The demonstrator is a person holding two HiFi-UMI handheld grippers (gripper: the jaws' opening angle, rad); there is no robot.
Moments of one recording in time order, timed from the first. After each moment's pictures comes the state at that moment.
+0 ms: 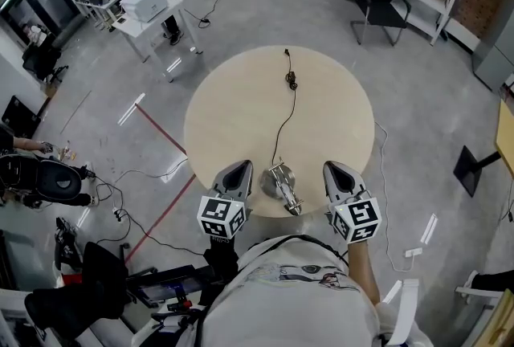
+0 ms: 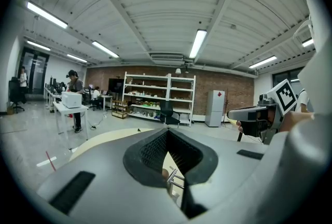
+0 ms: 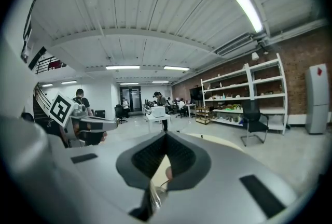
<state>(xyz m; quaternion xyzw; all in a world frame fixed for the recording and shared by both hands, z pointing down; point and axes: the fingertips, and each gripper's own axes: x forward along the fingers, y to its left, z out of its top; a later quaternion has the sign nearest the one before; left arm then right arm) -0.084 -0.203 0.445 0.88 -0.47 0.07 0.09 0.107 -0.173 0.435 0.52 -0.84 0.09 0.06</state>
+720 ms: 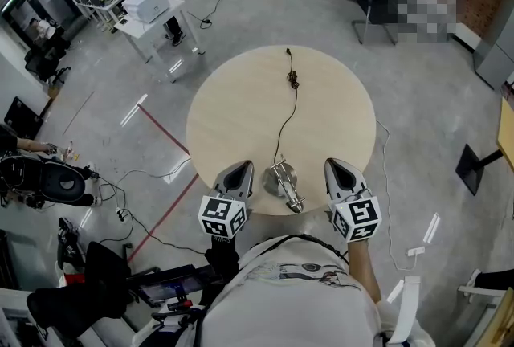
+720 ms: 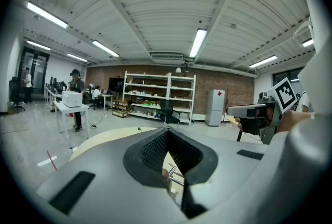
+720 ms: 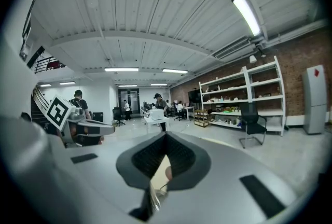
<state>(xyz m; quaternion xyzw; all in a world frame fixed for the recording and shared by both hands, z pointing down) -0.088 -0.195 0.446 0.88 -0.47 0.08 0.09 0.105 -0.170 0.426 0.53 -0.84 0.08 0.05</state>
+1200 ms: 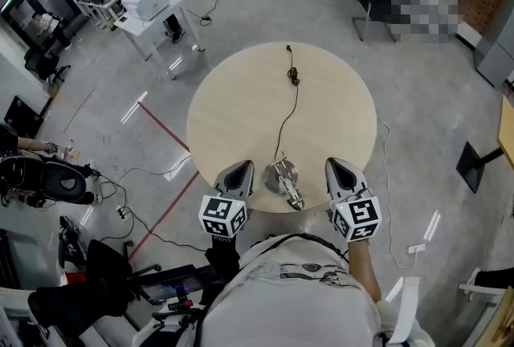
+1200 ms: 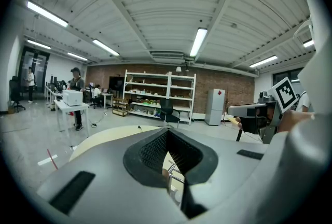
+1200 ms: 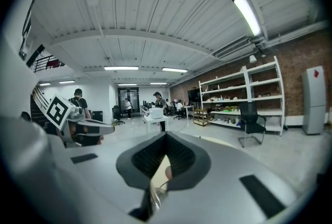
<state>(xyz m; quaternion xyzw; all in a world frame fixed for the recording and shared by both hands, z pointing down) -0.089 -0.191 0.449 0.87 -0.47 0.08 0.10 0.105 -0.165 0.427 0.54 -0.84 0.08 0.05</state>
